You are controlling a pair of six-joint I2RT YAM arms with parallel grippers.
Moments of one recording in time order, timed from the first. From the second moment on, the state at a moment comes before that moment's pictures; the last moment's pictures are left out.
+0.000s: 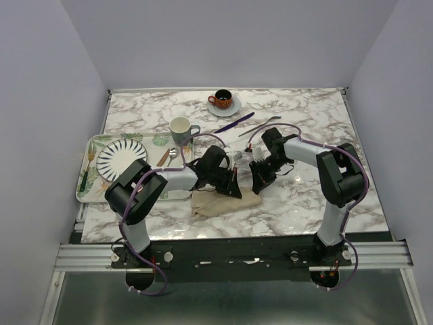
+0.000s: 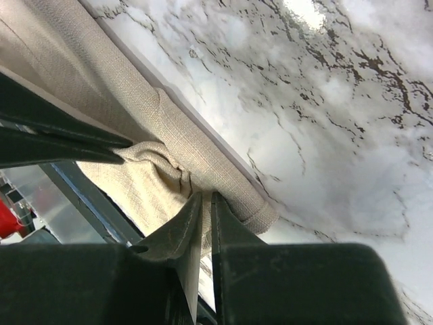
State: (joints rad) left arm -0.73 1.77 0.87 0.11 0.58 -0.53; right arm 0.40 1.89 1.14 -0.74 -0.63 -0.15
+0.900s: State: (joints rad) left arm -0.73 1.83 0.89 0.10 0.62 -0.55; right arm 0.50 1.77 1.11 -0.64 -0.49 -0.15
